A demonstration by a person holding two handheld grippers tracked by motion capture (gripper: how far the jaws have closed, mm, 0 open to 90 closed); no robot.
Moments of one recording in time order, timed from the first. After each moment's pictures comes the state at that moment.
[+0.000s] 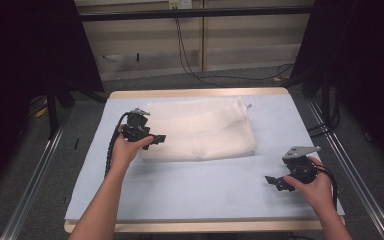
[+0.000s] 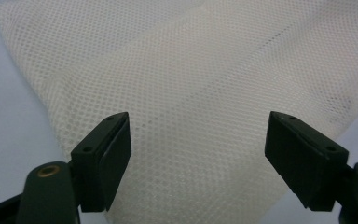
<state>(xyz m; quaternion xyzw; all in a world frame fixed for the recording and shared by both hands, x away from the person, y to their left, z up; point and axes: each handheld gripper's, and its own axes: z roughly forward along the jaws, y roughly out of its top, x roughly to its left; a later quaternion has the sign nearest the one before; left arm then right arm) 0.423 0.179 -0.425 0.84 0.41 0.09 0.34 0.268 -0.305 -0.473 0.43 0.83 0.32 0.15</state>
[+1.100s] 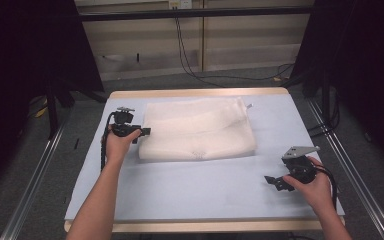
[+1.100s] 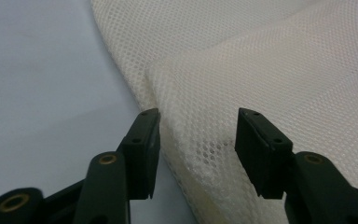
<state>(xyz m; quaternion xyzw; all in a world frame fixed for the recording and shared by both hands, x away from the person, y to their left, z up) 0.455 0.218 -0.451 0.79 0.49 0.10 0.36 0.268 -0.303 -0.474 0.43 0.83 0.32 0.15</state>
